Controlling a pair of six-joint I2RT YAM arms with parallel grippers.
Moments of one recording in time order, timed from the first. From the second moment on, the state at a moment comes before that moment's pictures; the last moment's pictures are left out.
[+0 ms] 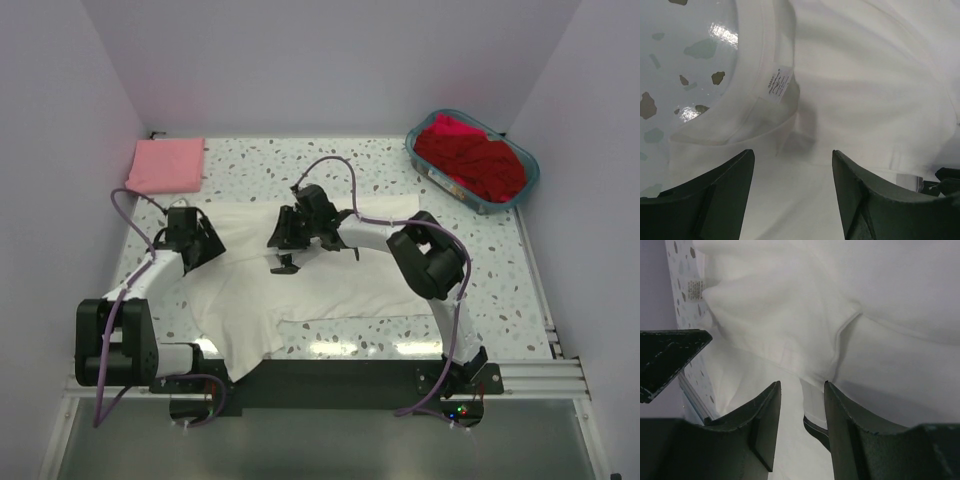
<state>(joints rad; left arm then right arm) 0.01 1.31 0.66 -0.28 -0.11 -0.51 0.75 2.17 1.46 0.02 -0.32 0.82</state>
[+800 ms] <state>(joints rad) 0.01 1.39 0.66 -0.24 -0.06 -0.52 0.76 2.21 1.46 0.04 -0.26 0.89</state>
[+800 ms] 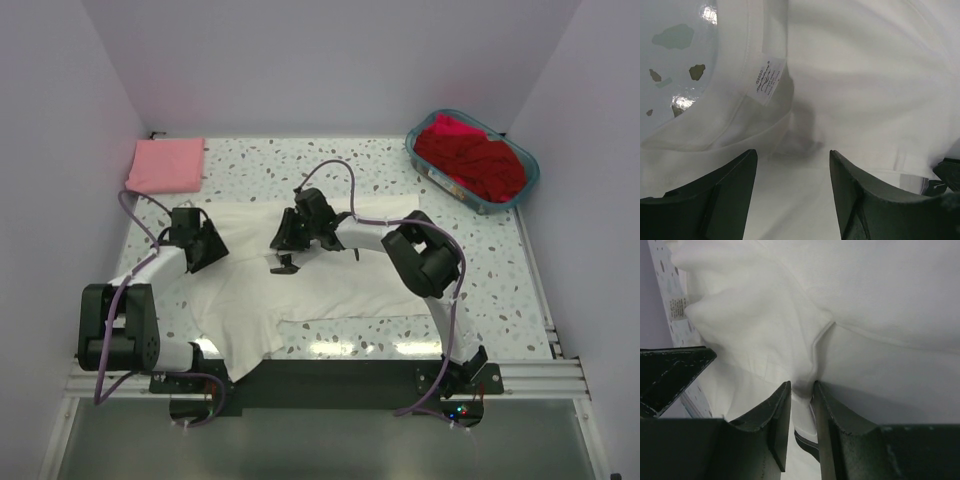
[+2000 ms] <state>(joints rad) 0.01 1.45 0.73 -0.31 -0.07 -0.53 0.77 2.21 1.47 0.02 -0.26 0.82</state>
